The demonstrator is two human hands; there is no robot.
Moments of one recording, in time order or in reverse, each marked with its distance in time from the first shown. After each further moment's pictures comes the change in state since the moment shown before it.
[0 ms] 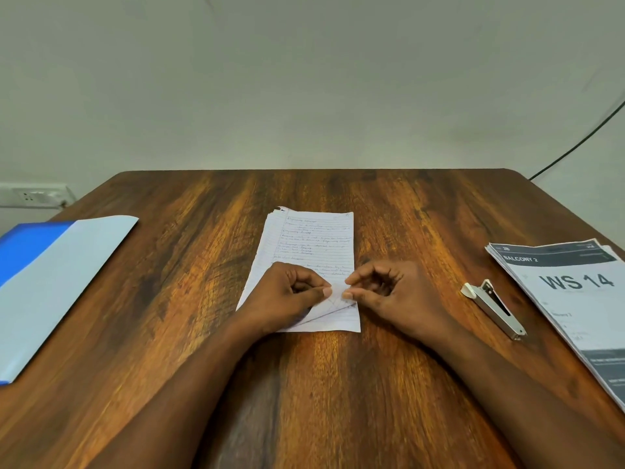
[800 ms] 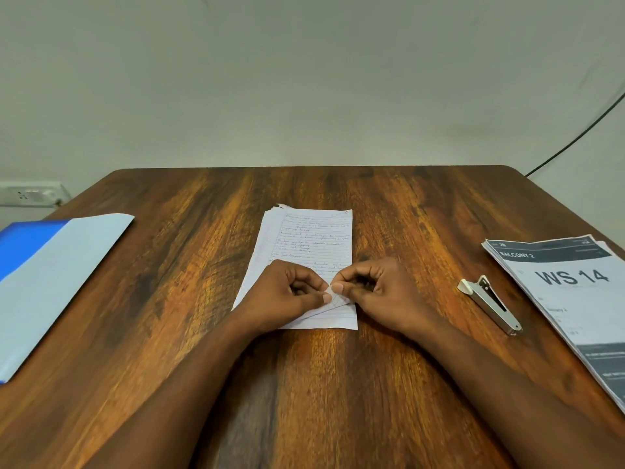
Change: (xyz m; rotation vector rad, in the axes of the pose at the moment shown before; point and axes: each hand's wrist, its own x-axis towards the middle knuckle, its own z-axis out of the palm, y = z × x) left_hand -0.004 0.005 -0.003 0.100 -0.026 -0.005; right_hand 0.008 0.005 0.016 -0.024 -0.070 0.094
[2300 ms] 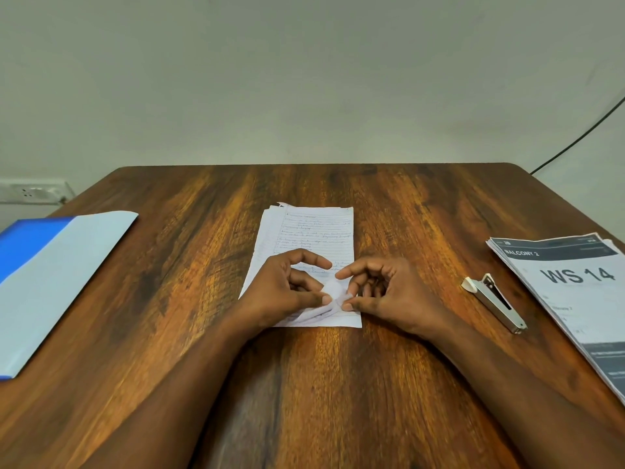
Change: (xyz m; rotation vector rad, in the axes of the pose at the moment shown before) left_hand -0.006 0.006 -0.004 -0.213 0.003 -0.076; right_hand -0.009 -0.007 -0.013 0.153 -0.098 0.055
